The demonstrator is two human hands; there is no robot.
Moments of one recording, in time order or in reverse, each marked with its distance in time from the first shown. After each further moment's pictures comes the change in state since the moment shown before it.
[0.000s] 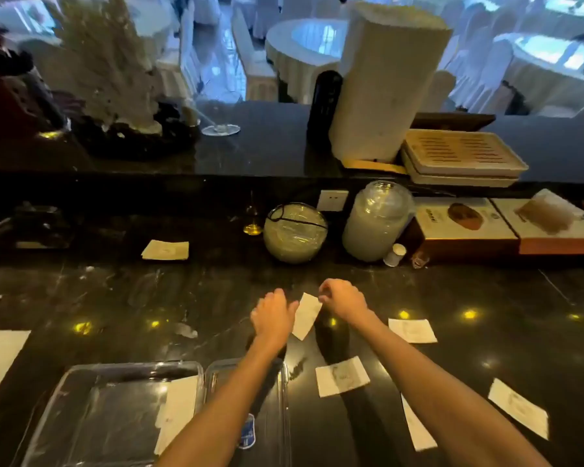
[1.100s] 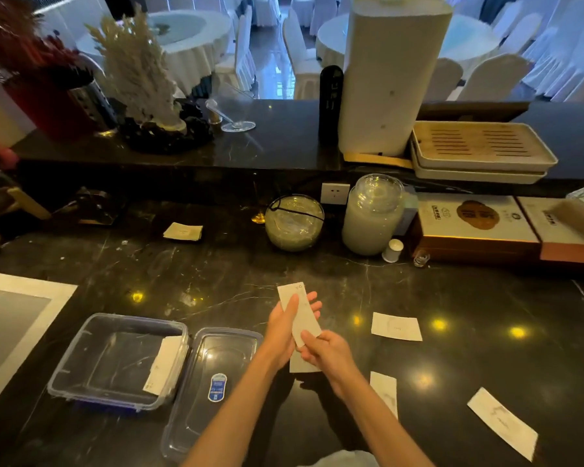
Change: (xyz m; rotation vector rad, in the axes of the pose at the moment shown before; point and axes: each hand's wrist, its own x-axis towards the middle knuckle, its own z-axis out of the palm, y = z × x) left_hand -0.077 0.067 0.064 -1.711 -0.139 -0.230; right_hand -0.136 0.062 0.033 1.274 -0.253 0.303
